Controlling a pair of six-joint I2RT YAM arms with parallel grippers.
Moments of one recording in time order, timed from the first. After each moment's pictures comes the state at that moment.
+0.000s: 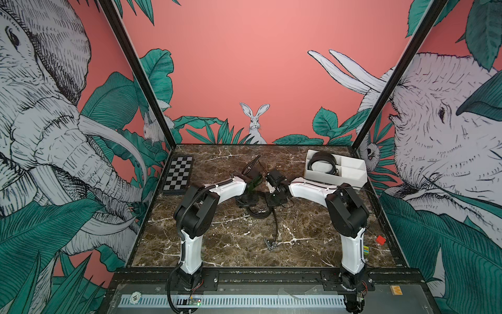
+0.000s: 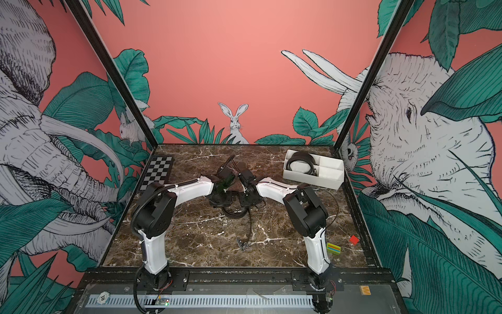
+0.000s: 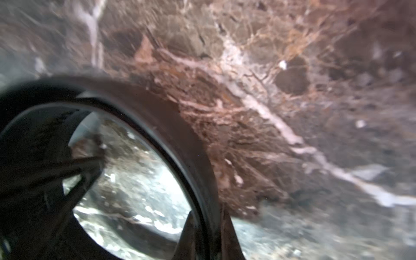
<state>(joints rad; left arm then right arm) -0.65 1.92 1.25 -0.73 0.03 -0.71 0.69 2.02 1.43 -0.69 -0.13 0.36</state>
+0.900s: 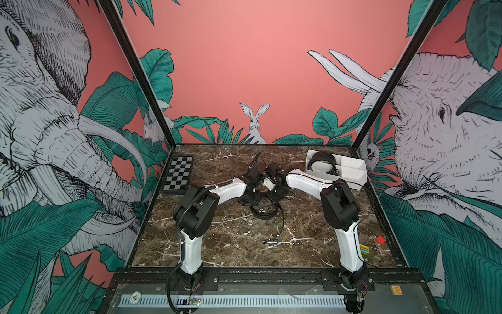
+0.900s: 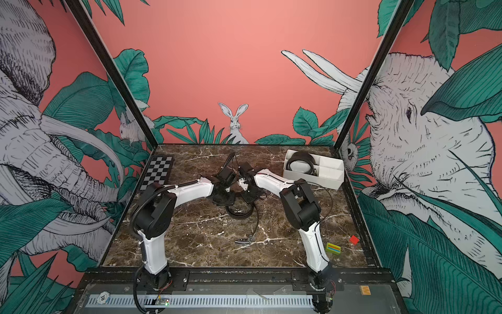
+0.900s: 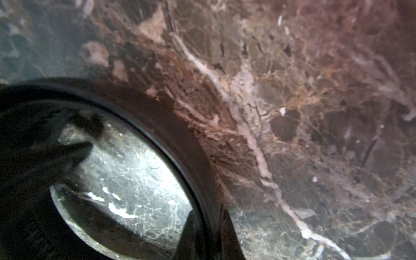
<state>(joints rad) -0.65 1.95 1.30 -0.65 0.03 -0.54 0.65 2.13 1.63 -0.89 -0.11 -0.04</state>
